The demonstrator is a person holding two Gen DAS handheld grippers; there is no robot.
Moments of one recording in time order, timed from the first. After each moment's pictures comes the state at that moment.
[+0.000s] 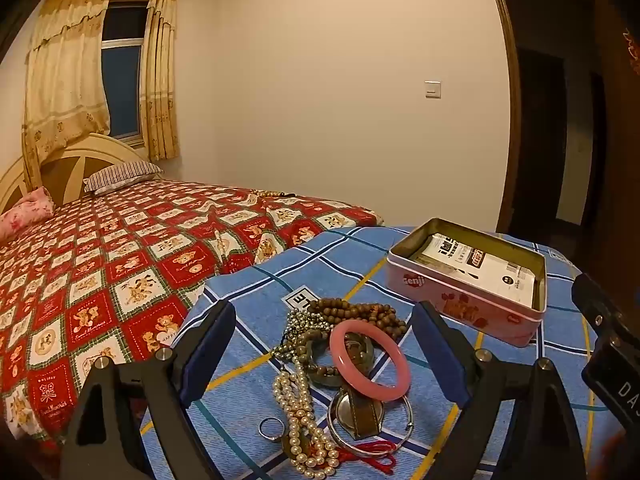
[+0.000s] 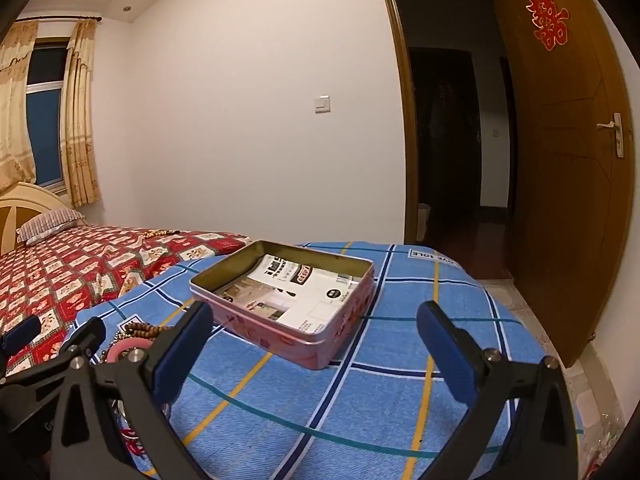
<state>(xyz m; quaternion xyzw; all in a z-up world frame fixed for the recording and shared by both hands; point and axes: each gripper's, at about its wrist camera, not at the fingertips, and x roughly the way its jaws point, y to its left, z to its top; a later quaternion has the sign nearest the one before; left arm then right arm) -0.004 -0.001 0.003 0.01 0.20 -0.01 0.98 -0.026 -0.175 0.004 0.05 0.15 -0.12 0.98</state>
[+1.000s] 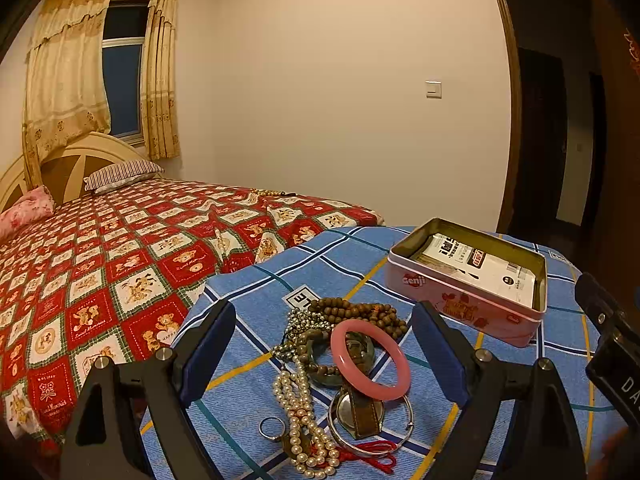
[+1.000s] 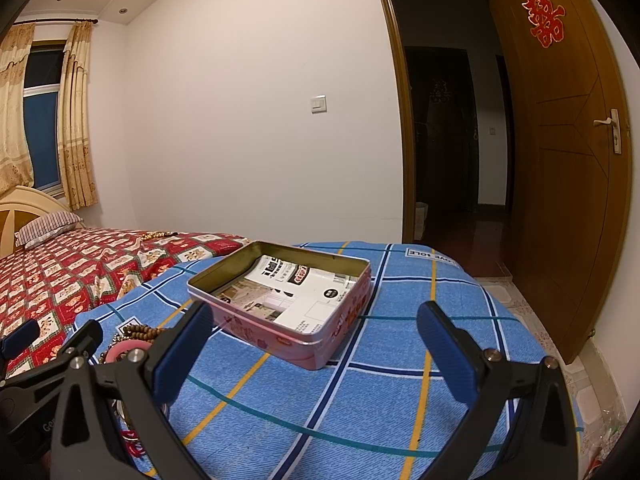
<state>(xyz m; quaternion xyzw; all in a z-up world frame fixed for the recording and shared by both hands) -0.004 -0.001 0.001 0.01 0.20 -0.01 0.98 -0.027 -0.179 0.003 0.06 0.15 -0.12 0.98</state>
